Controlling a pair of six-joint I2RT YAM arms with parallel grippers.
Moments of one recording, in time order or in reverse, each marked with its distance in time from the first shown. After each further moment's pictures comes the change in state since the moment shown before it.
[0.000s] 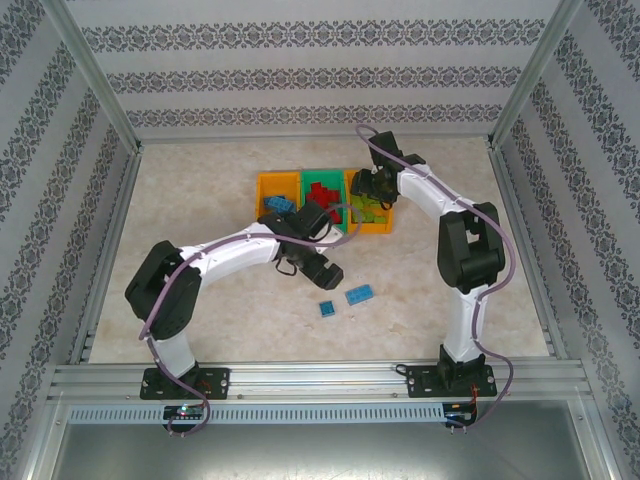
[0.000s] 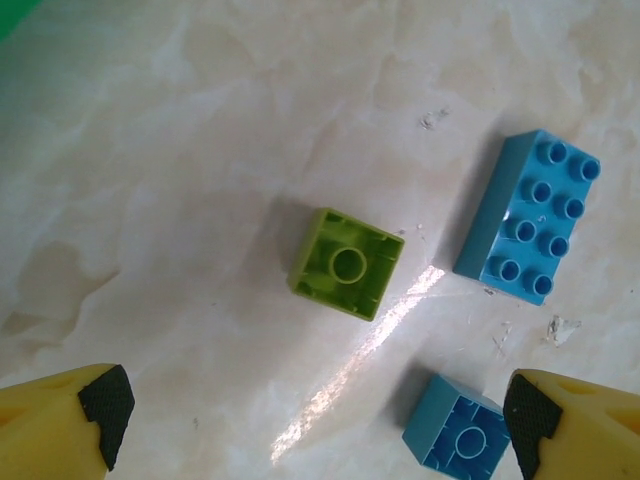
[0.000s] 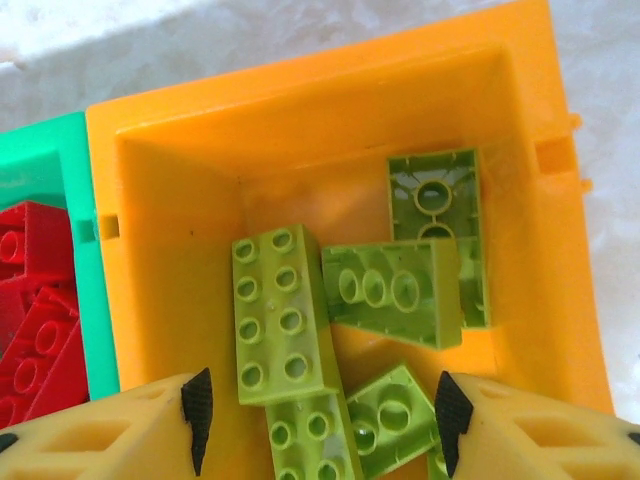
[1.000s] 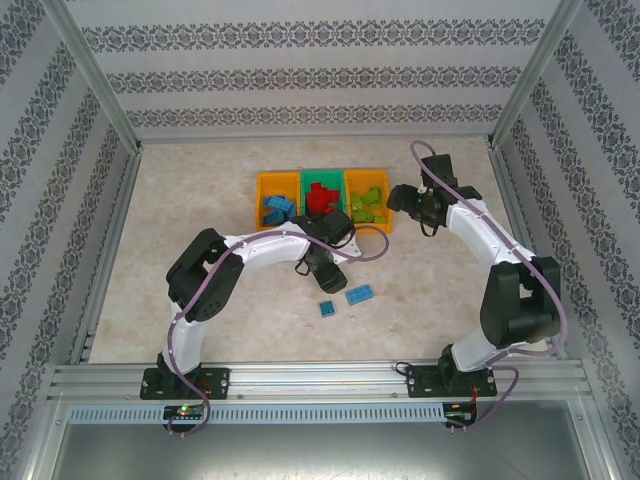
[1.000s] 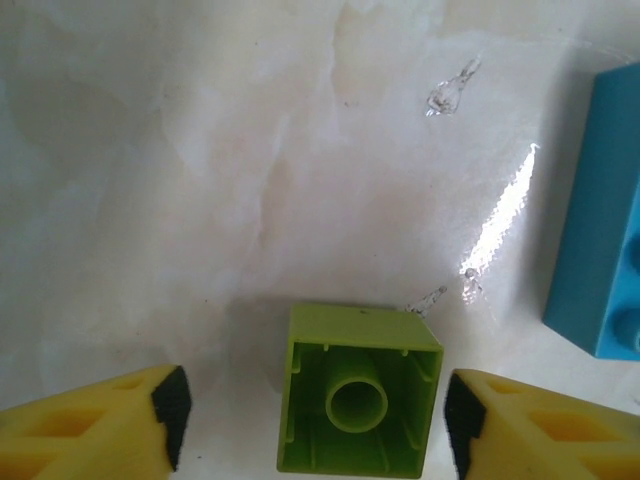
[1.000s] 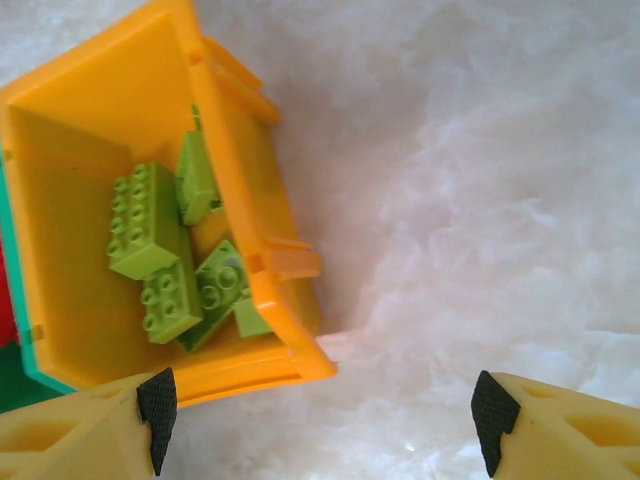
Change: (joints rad) left arm -0.049 0.240 0.158 -0.045 -0.075 0.273; right arm -0.175 -0.451 -0.465 0.091 -0.040 0.026
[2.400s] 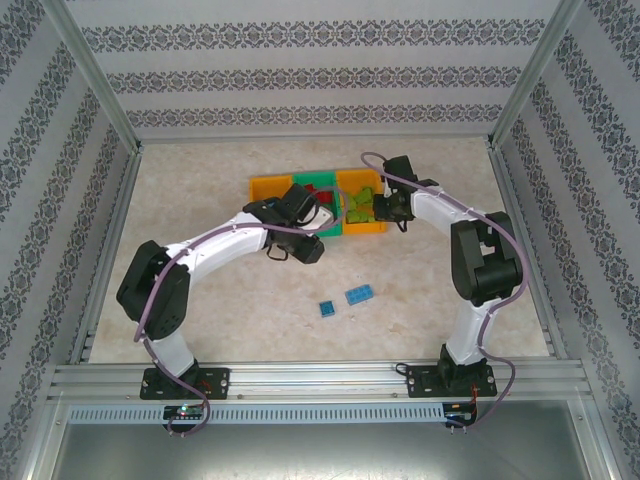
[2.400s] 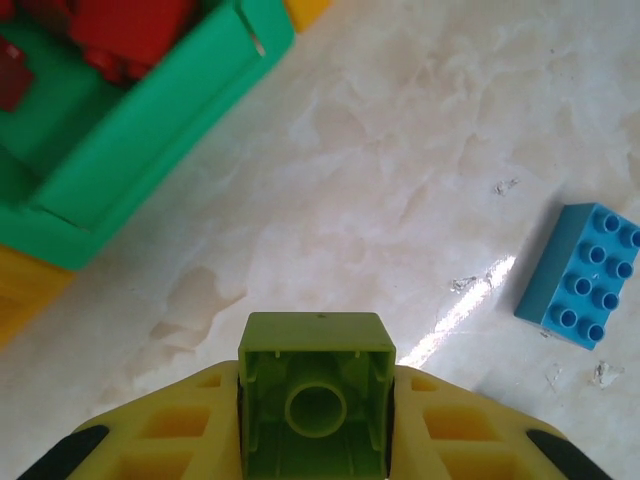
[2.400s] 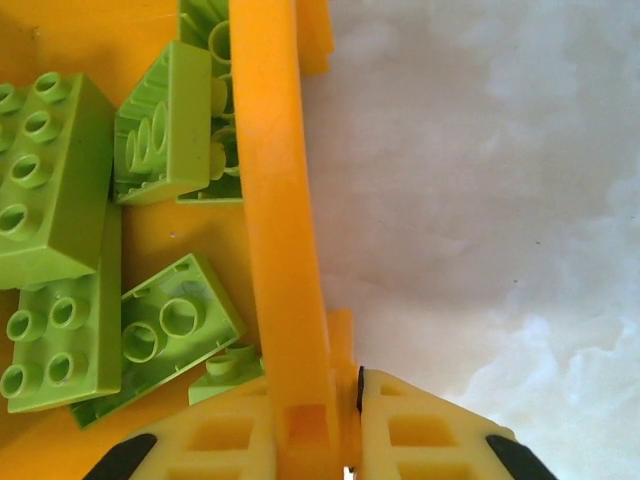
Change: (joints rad) left arm 0.156 -0.288 -0.121 0.037 0.048 -0.284; right arm 0.139 0.329 0.145 0.069 0.064 -0.249
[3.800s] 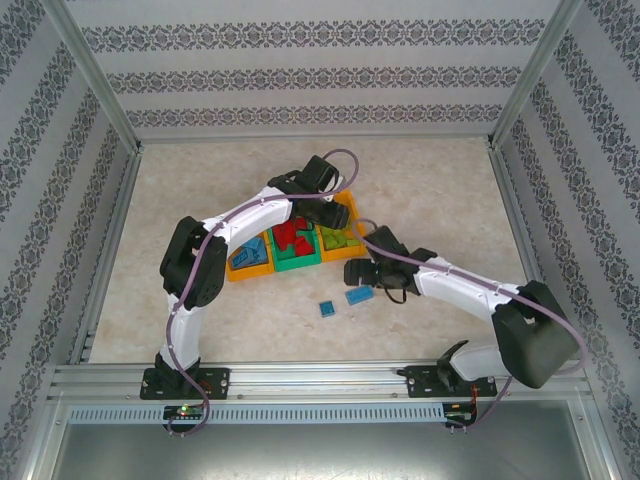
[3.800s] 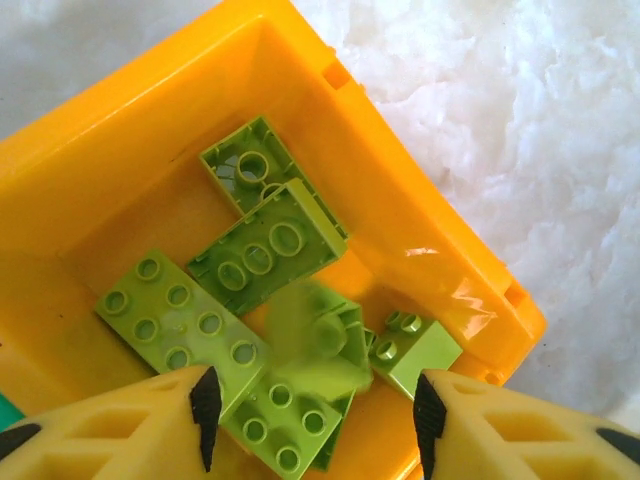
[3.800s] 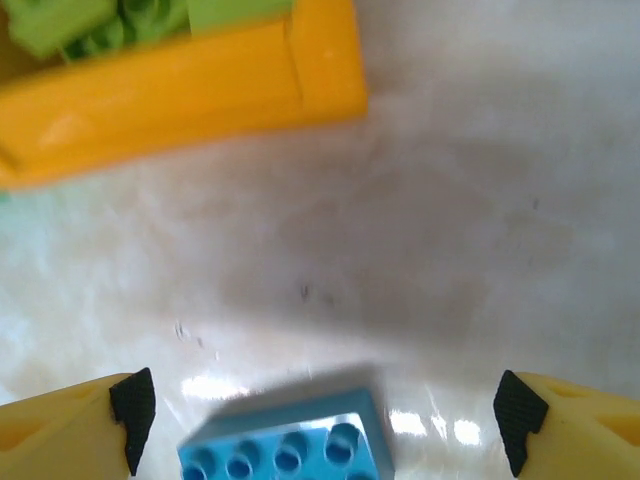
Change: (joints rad) left arm 0.032 0.320 0.385 0.047 -0.016 -0.246; right arm 0.374 -0.537 -0.607 0.058 0.040 0.352
